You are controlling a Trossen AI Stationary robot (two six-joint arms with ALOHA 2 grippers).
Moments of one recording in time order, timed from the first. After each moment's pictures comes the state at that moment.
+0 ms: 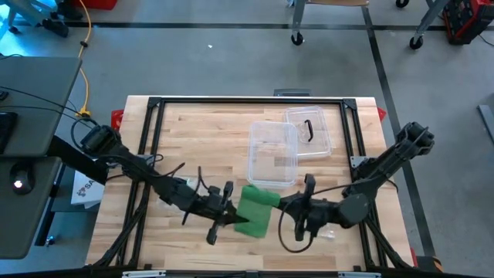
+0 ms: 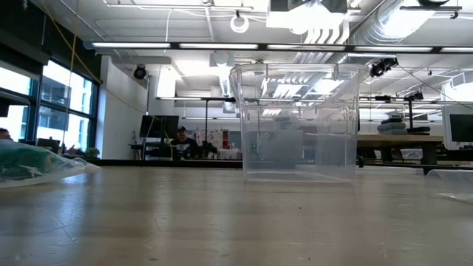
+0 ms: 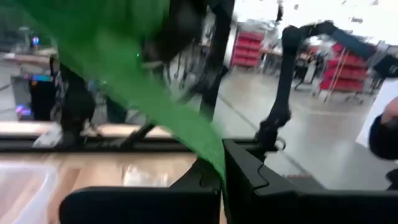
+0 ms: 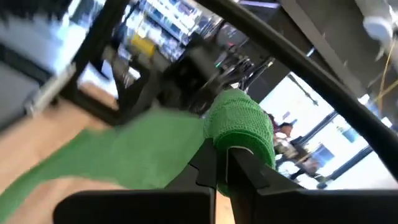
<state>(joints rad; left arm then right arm) -0.54 1.56 0.89 0.72 -0.28 -0.14 0.73 1.43 1.03 0.43 0.87 -0.70</state>
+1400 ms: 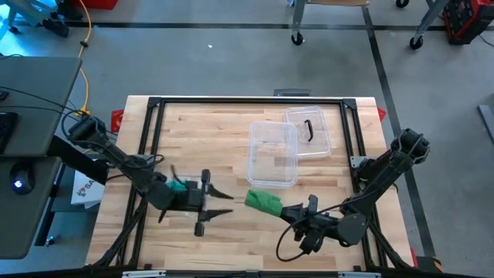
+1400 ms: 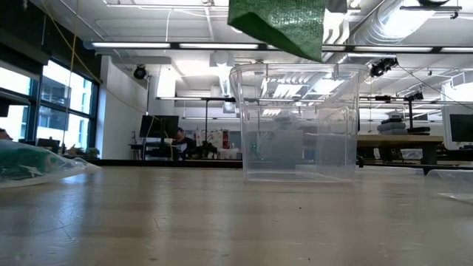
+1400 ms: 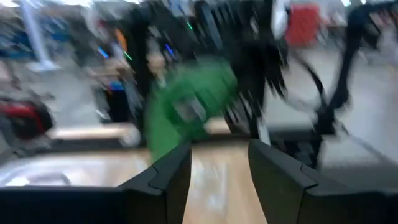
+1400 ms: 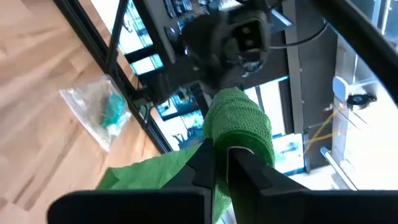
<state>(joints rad) -0.63 1.34 0.89 0.42 -0.60 0.00 0.83 1.55 1.03 0.50 1.08 -1.19</state>
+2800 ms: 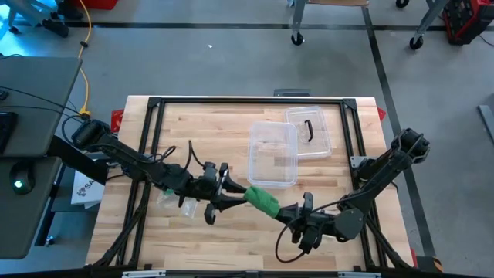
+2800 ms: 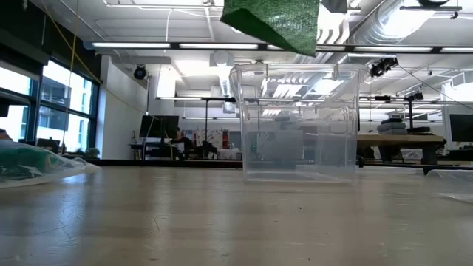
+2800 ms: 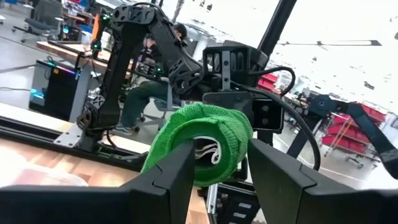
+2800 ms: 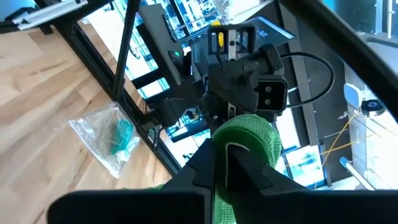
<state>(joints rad) -0.45 1.43 0.89 0.66 -0.30 -0.35 0.77 1.55 1.03 0.53 0.95 -1.13</state>
